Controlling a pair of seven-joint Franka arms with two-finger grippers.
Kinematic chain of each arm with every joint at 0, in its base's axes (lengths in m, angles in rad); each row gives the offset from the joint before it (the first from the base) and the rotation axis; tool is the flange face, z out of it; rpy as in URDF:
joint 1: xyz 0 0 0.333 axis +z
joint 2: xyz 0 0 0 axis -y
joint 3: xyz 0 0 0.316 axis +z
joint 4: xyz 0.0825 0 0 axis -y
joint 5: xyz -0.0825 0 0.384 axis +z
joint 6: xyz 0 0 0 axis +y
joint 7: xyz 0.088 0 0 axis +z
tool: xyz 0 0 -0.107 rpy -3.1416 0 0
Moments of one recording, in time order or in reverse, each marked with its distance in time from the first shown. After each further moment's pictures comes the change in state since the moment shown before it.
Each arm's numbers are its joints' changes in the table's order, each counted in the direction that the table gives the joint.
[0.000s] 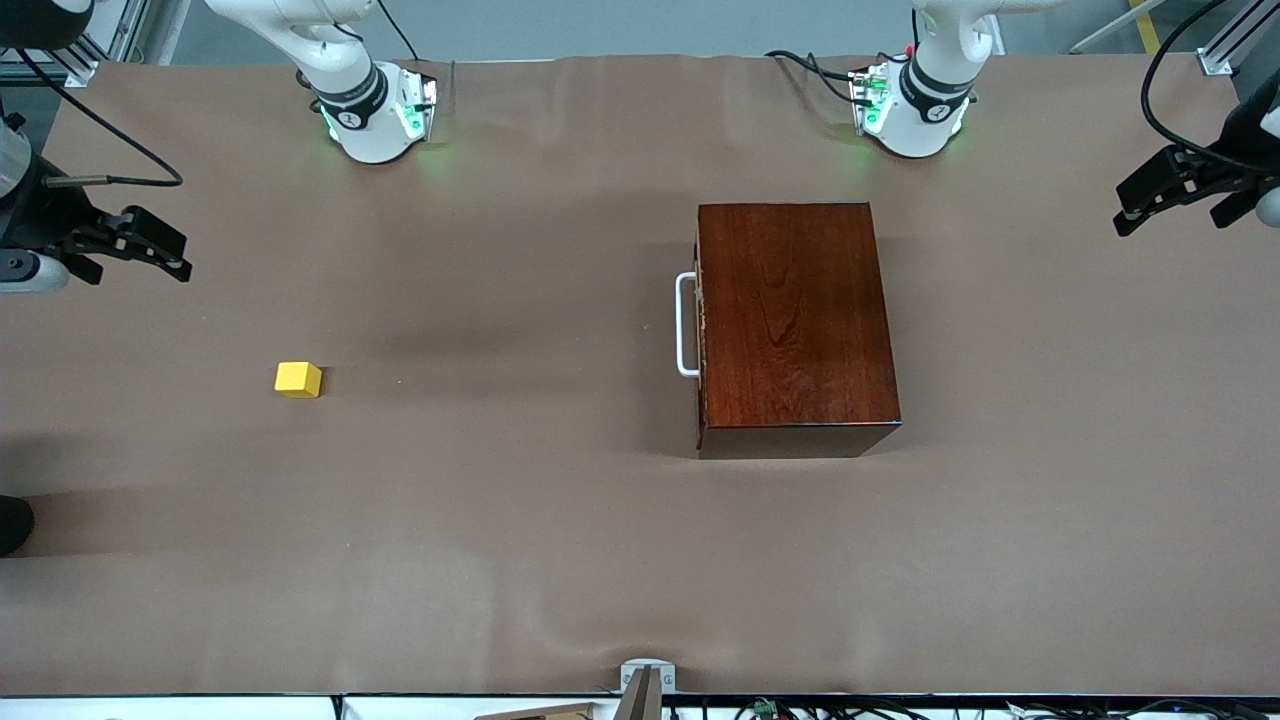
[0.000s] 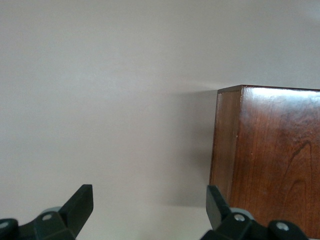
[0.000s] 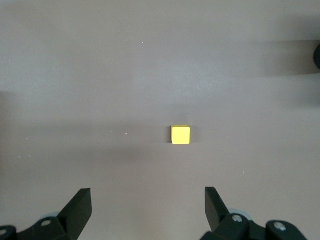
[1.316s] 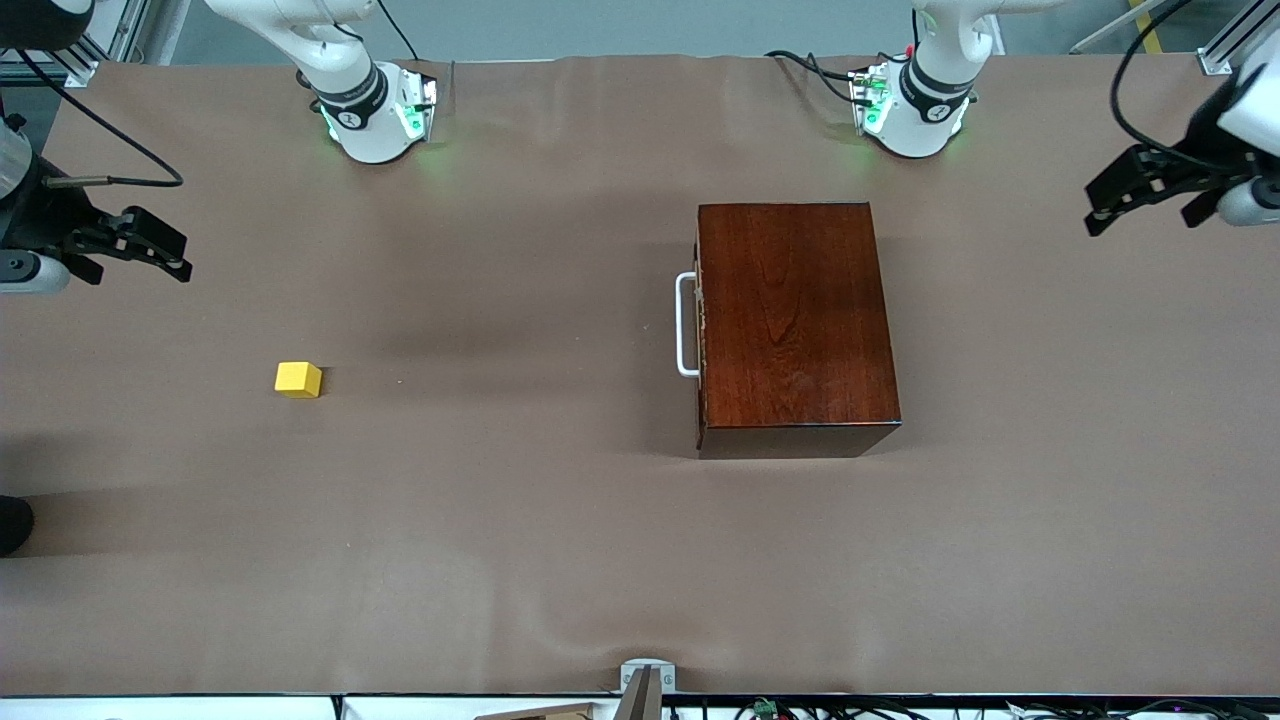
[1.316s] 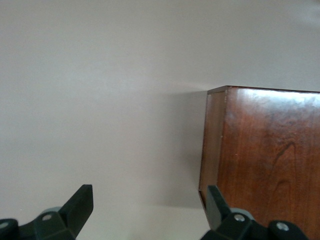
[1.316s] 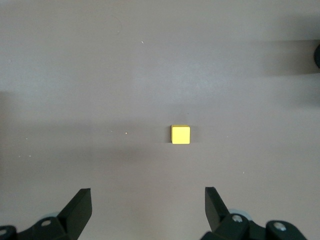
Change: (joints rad) left arm -0.007 -0.008 -0.071 0.009 0.000 0.000 0.086; right arm 0.000 0.000 0.000 -0.001 0.000 0.000 0.000
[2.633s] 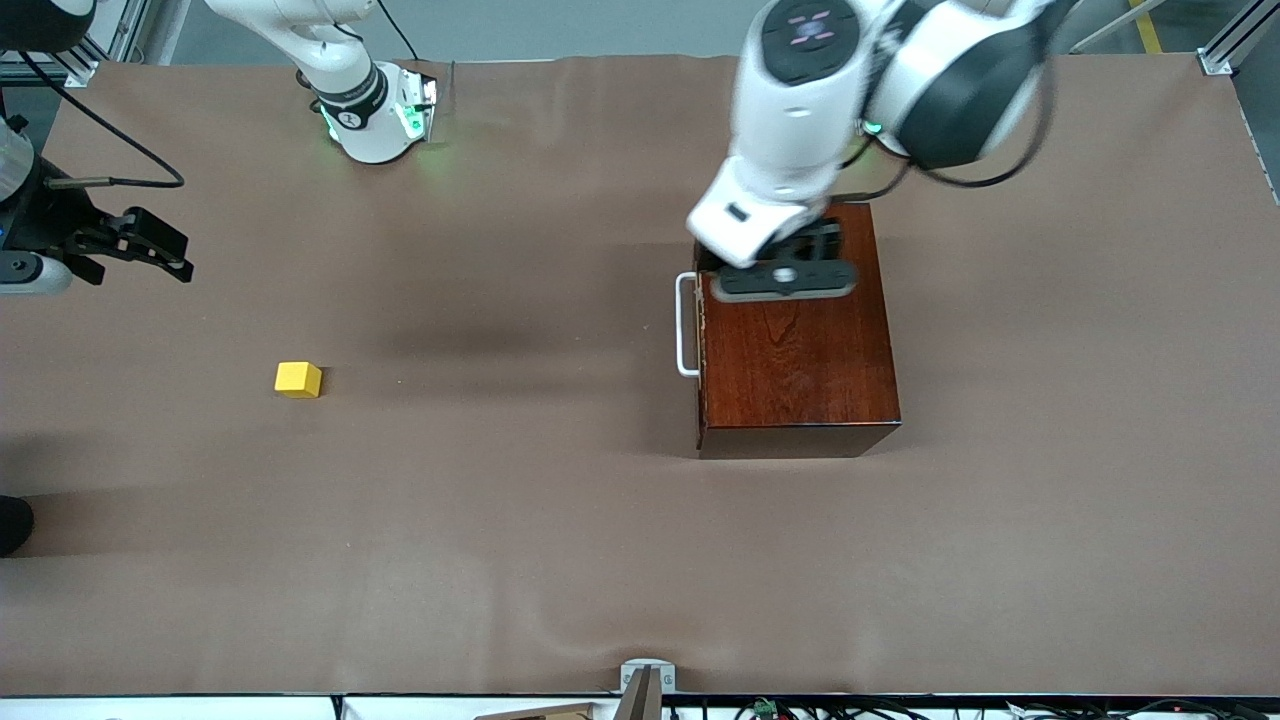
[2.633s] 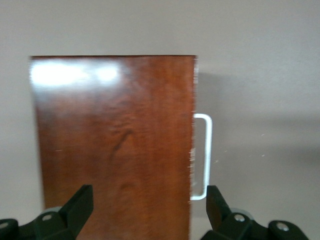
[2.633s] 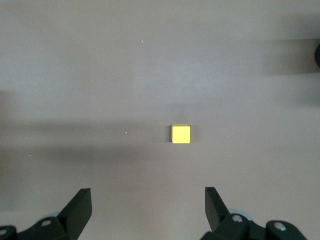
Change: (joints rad) left arm -0.405 -0.458 -0.262 0.209 0.180 -0.135 0.611; right arm -0.001 0.000 0.001 -0.003 0.000 0.000 0.000
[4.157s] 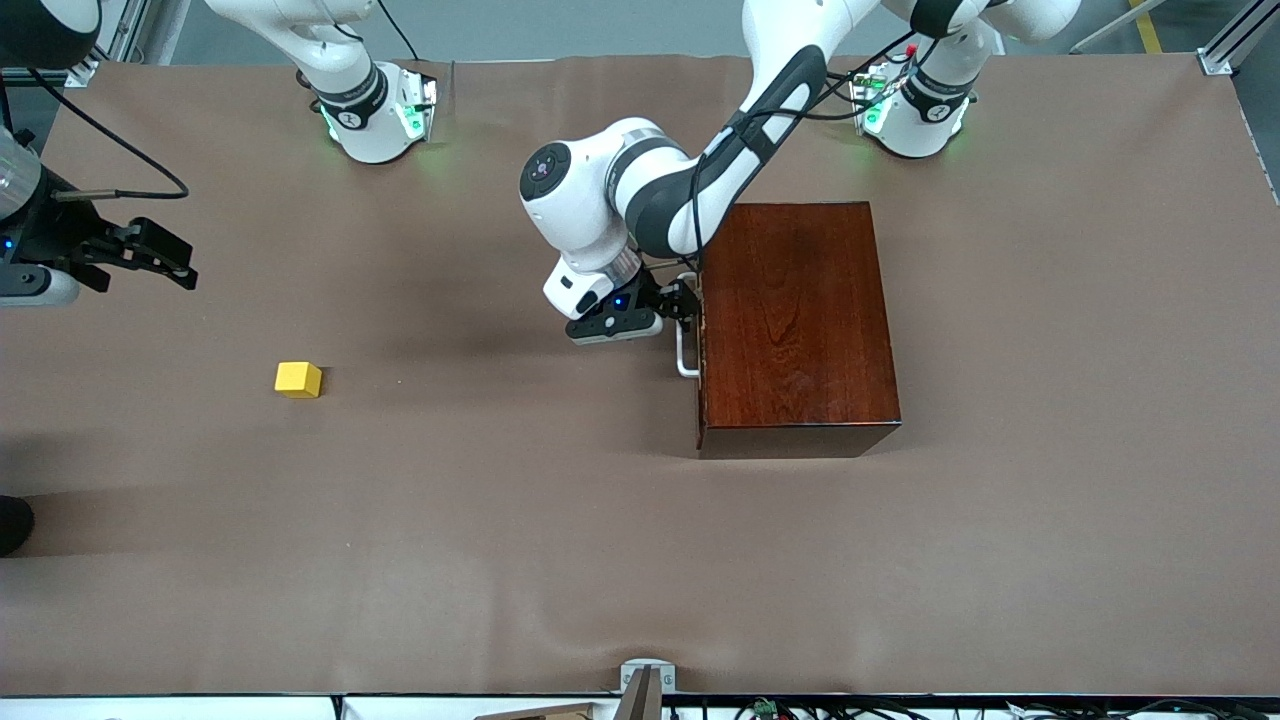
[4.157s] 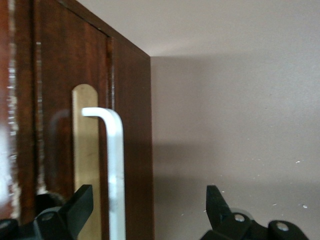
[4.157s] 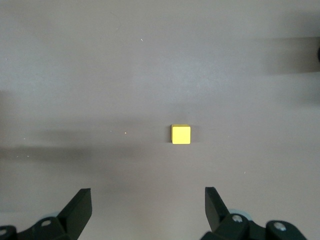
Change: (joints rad) left arm -0.516 -0.397 0.366 0.121 0.169 -0.137 0.199; right arm -0.001 -0.018 -0.001 0.000 0.000 -0.010 0.000
